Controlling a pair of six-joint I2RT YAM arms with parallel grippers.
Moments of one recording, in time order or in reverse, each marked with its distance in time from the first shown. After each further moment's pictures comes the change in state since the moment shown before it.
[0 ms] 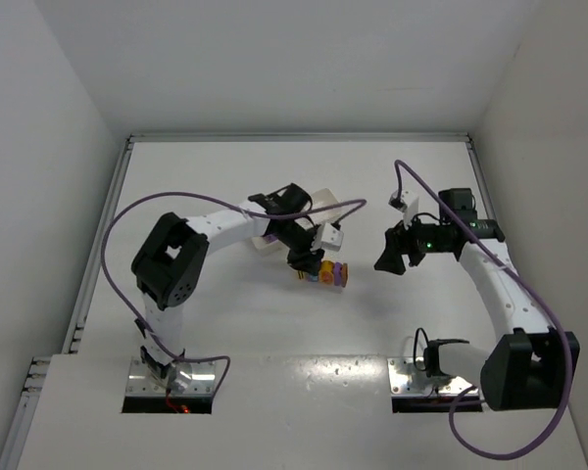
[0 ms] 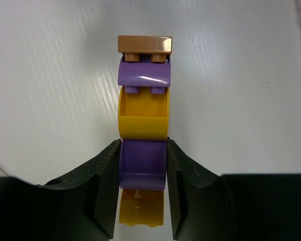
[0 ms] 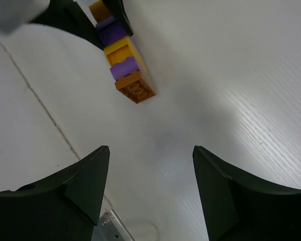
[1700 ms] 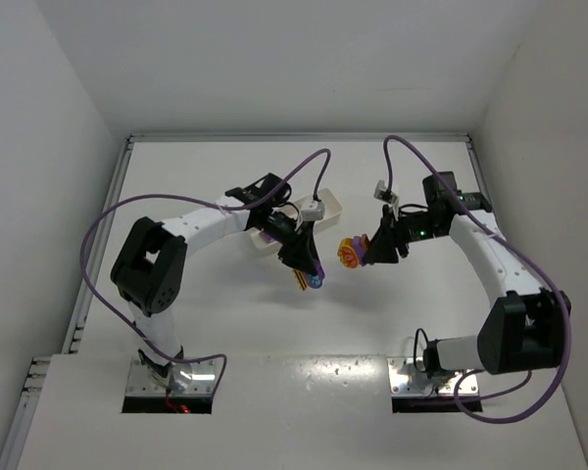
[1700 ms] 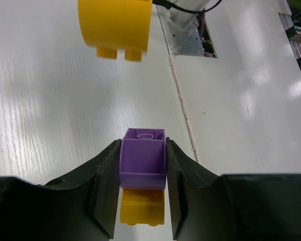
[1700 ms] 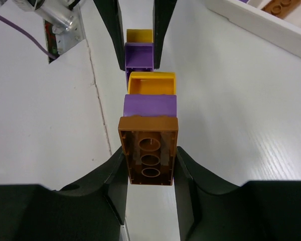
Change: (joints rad) left arm 0.129 -0.137 -0.077 -0.002 0.471 -0.366; right arm 0.076 0.211 0.196 -0.217 -0.357 -0.301
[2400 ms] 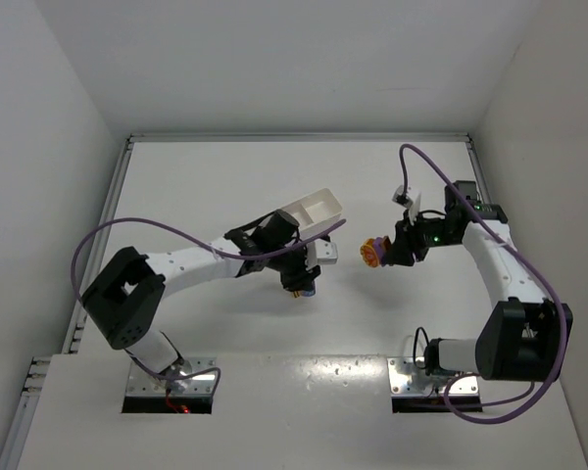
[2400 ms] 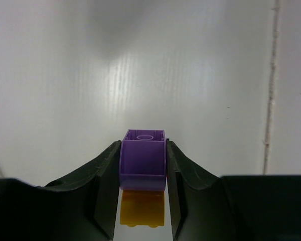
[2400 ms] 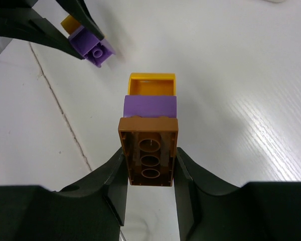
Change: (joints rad) left arm -0.212 -0.240 -0.352 0.341 -0.628 -0.135; right arm -0.156 -0.058 -0.096 0.056 0.175 0.032
